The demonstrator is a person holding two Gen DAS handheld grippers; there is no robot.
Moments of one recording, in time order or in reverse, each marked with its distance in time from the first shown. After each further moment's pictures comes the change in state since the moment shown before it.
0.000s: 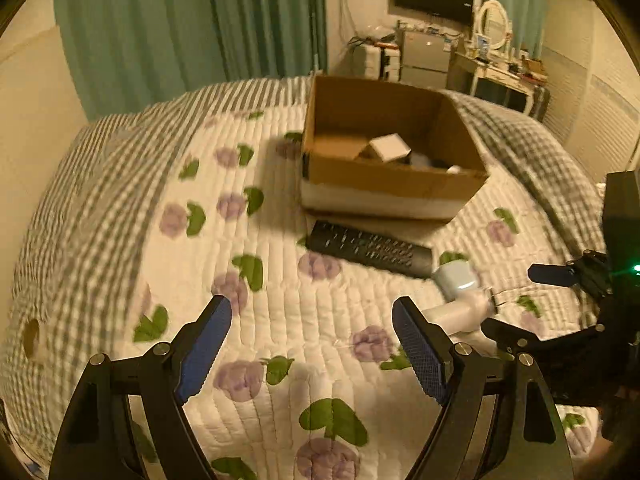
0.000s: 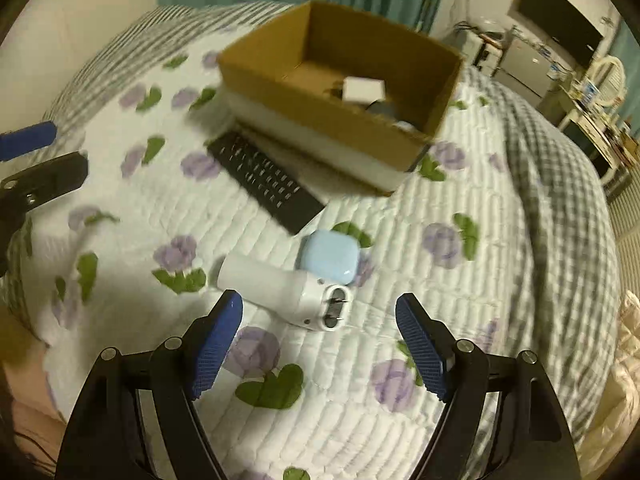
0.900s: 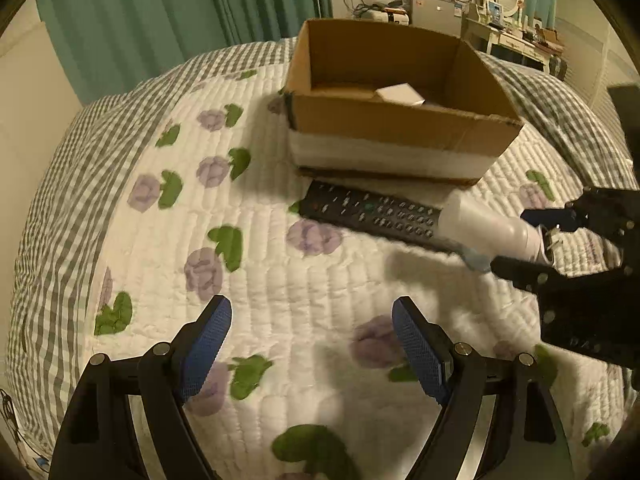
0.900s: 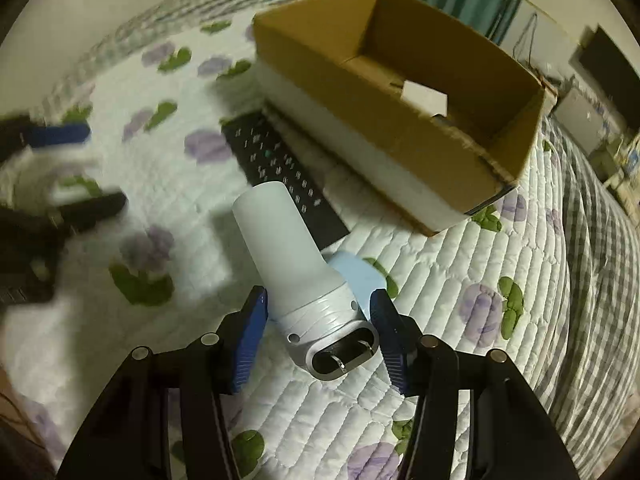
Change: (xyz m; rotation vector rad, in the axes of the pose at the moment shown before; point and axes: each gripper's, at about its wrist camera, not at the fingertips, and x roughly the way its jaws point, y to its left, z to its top) left arm 0.043 -0.025 -0.003 0.043 0.093 0.067; right arm 0.034 -0.016 0.030 -0.165 -0.038 0.072
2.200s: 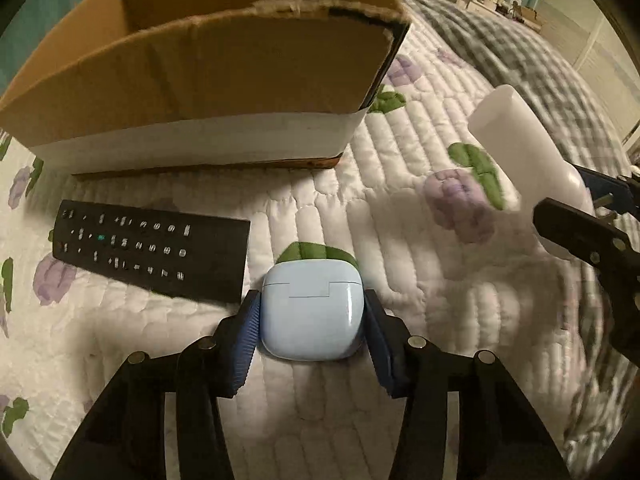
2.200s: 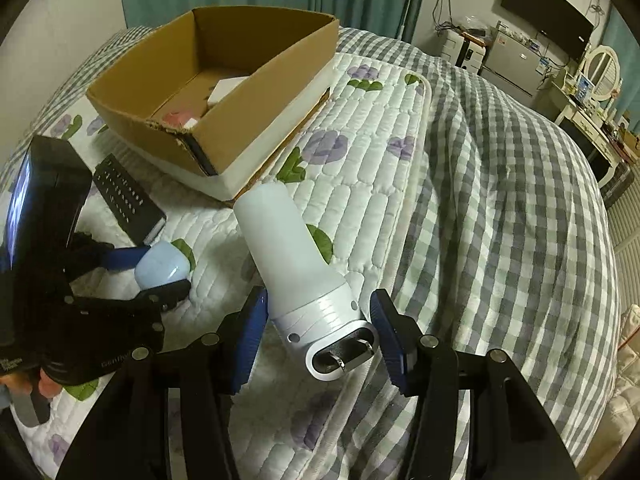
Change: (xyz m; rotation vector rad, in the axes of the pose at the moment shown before) left arm 0.094 -0.142 0.041 0.007 0.171 -0.208; right arm -0.018 -0.142 -0.049 0.216 -0.031 -0.105
